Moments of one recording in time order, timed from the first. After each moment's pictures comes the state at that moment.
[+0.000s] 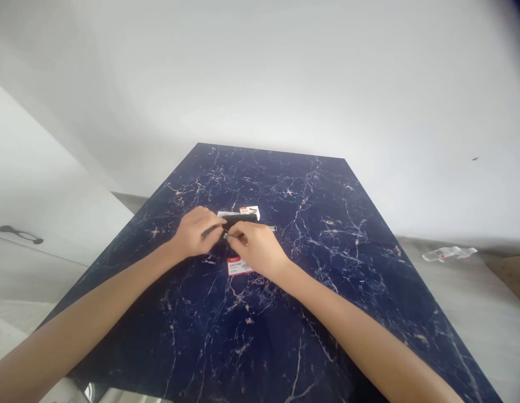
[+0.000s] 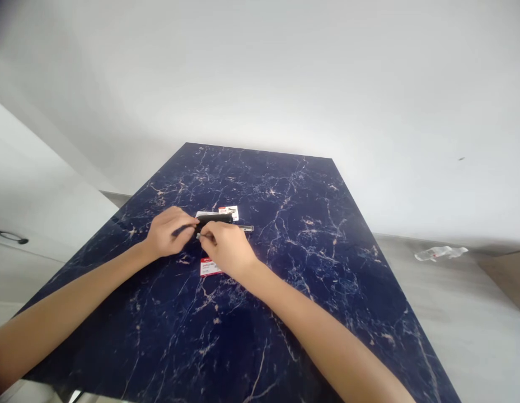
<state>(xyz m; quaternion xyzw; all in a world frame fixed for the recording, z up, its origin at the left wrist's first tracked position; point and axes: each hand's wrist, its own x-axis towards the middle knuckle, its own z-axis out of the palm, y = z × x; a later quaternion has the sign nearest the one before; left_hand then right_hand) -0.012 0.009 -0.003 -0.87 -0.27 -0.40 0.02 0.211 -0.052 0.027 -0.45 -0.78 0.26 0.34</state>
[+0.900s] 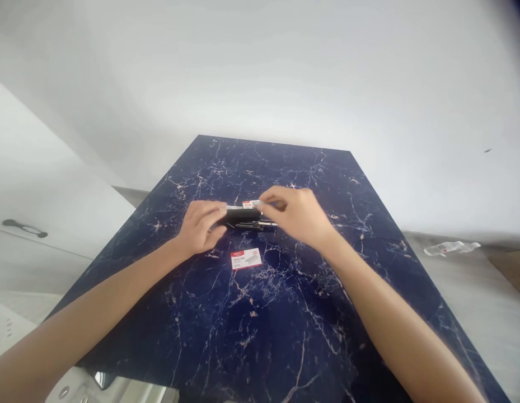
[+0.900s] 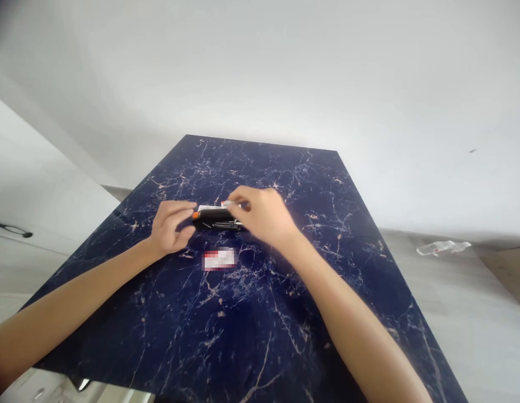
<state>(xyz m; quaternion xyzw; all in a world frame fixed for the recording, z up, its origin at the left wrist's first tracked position) -0.016 0.009 -0.018 -0.86 -0.28 -0.42 0.07 0.272 -0.027 0.077 -0.46 -0.77 0.25 0.36</state>
